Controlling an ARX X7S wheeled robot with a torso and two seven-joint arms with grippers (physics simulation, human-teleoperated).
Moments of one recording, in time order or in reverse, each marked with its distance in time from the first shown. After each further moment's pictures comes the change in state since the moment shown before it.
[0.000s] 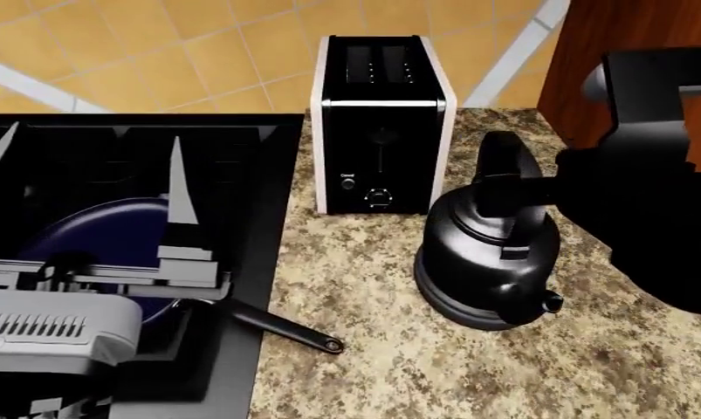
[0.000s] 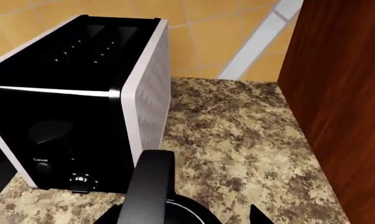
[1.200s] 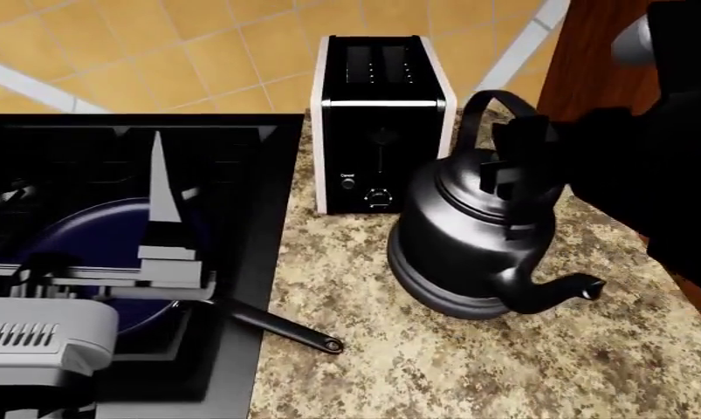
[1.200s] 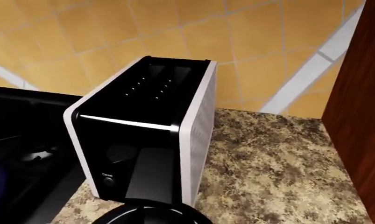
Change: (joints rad) left arm -0.053 -0.248 0.111 -0.005 -0.185 0.103 -0.295; right arm 0.070 0.090 -0.027 -0.064 0.084 -0.078 -0.180
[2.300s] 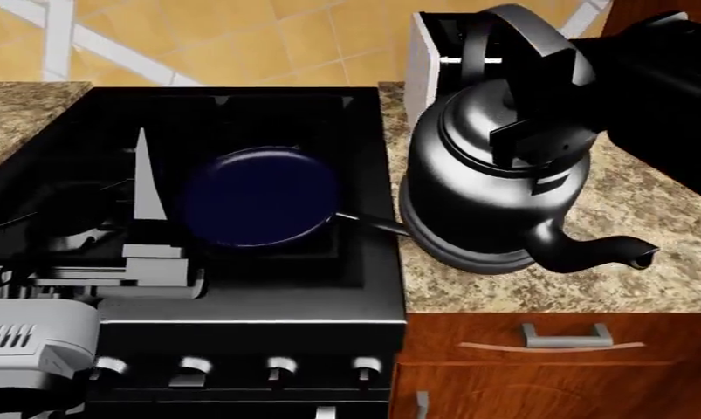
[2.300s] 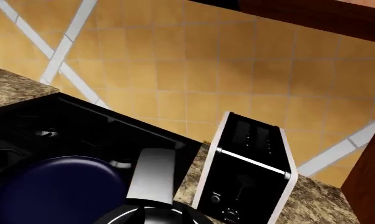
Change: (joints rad) left arm -0.027 -0.114 0.059 -0.012 -0.063 0.076 -0.124; right arm 0.271 0.055 -0.117 -0.090 0.049 0.043 -0.031
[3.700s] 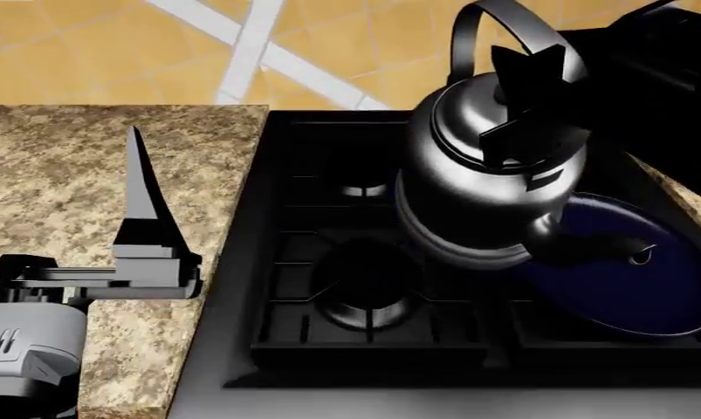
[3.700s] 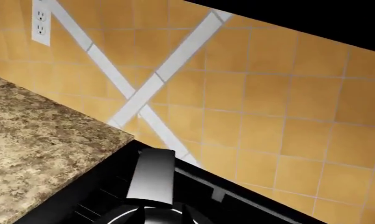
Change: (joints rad) left arm -0.040 -0.091 0.071 -0.003 -0.038 0.061 -0.098; right arm 0.047 0.022 -0.075 -0.033 -0.028 -0.044 -0.051
